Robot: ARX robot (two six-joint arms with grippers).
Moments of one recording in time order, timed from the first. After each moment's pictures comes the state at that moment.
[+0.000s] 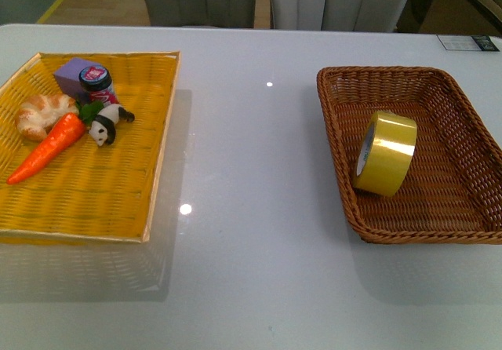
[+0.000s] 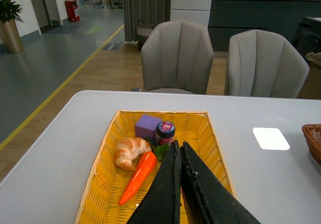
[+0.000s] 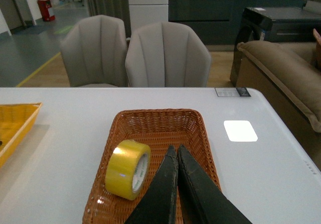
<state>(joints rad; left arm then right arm) 0.00 0.38 0.01 0.38 0.00 -0.01 0.00 0.01 0.02 0.00 0.00 0.01</state>
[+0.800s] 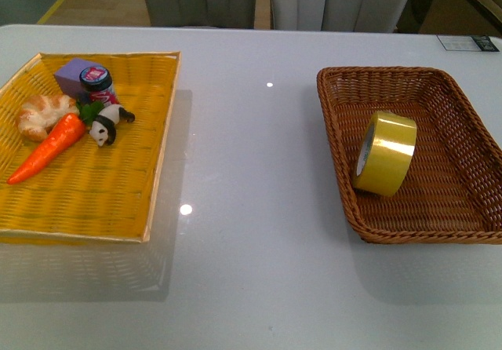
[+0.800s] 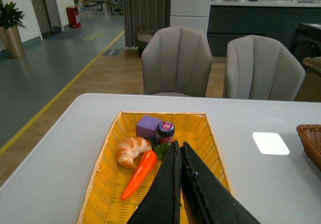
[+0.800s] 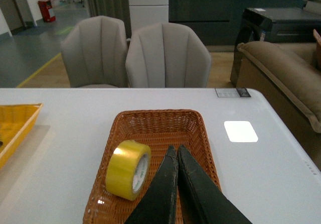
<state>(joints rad) 0.00 0.02 0.01 0.00 0.00 -0.01 0.00 0.01 0.02 0.00 0.00 0.01</state>
